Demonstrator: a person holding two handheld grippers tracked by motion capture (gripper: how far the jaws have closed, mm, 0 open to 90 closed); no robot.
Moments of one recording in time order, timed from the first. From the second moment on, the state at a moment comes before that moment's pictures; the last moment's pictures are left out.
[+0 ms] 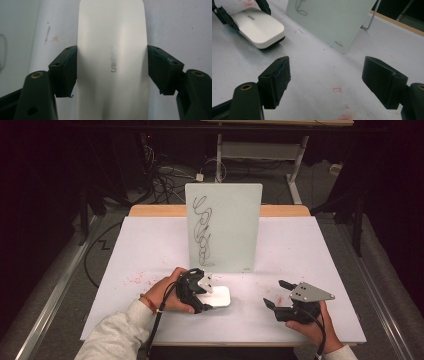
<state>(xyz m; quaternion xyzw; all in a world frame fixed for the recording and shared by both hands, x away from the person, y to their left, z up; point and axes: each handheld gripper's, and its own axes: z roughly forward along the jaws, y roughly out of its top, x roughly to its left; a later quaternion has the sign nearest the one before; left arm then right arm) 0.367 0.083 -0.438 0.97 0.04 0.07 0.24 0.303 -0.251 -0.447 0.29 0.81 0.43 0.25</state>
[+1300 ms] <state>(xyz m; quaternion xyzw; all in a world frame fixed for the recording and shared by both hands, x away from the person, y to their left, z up) 0.342 0.161 -0.419 0.84 0.27 0.25 0.40 0.320 -0.240 -0.441 0.27 0.81 0.44 0.28</state>
